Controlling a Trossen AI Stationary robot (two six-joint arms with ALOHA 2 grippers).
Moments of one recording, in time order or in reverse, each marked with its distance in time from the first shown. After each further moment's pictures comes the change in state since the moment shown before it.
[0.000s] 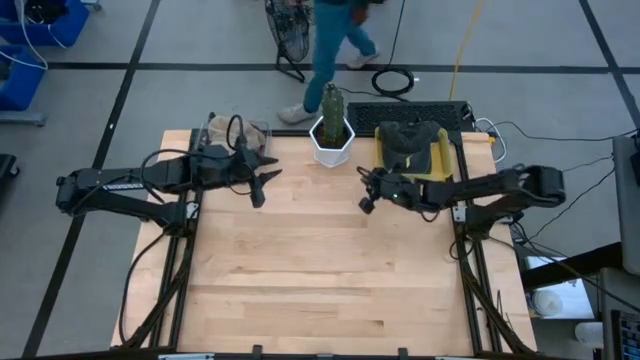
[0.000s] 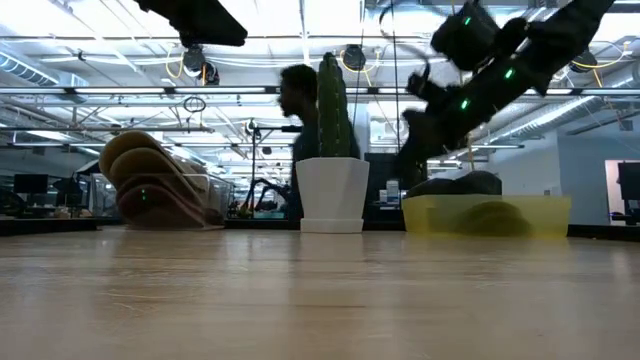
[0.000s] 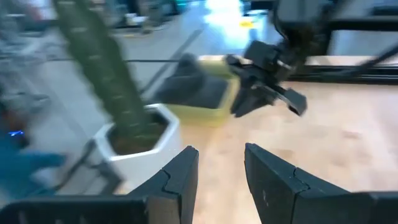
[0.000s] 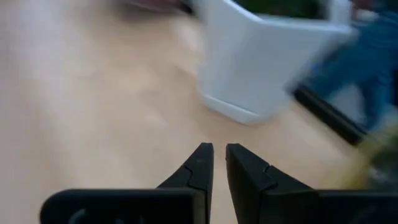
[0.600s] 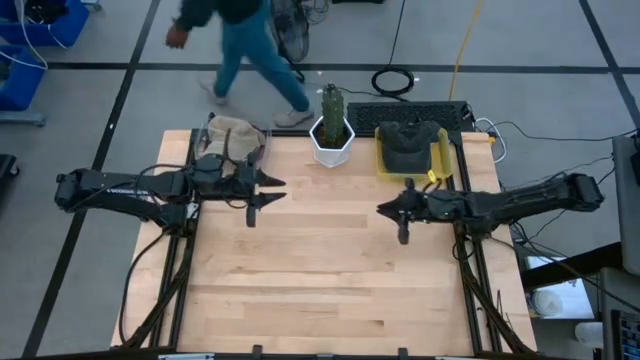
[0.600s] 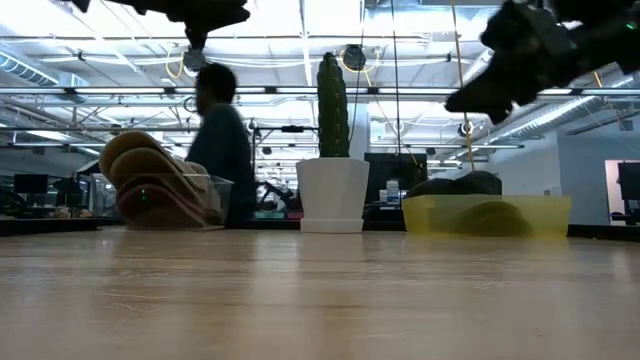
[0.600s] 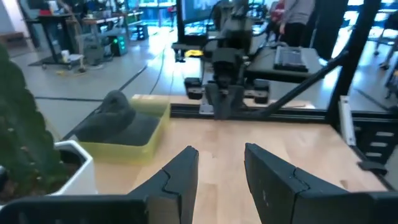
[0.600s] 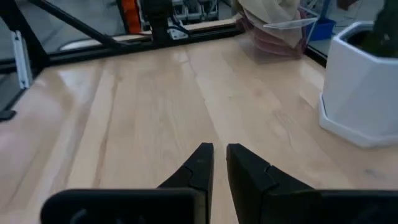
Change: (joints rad) left arm -0.085 -0.044 -0.170 0.317 0.208 -0.086; right arm 0.227 -0.555 -0.218 -0.101 -0.244 0.040
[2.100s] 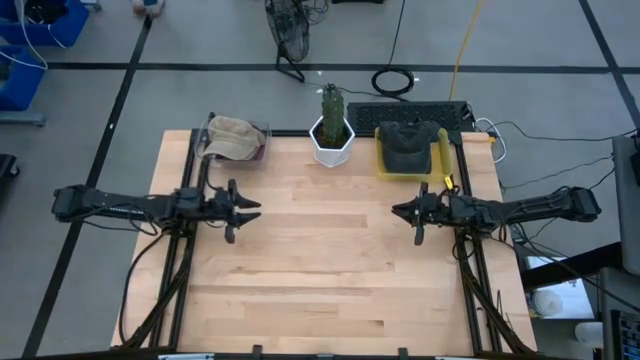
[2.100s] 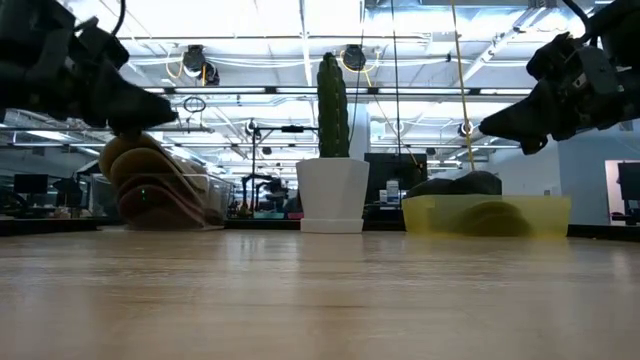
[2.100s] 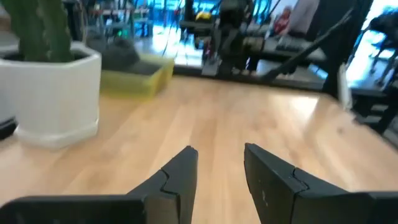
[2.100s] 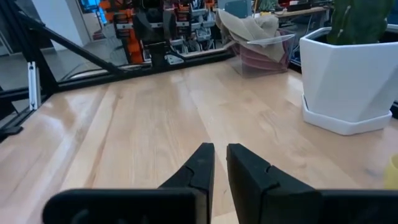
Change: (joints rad) left arm -0.037 -0.459 -0.684 0.263 -0.034 -0.098; right arm -0.005 -0.394 -0.328 0.109 0.019 -0.010
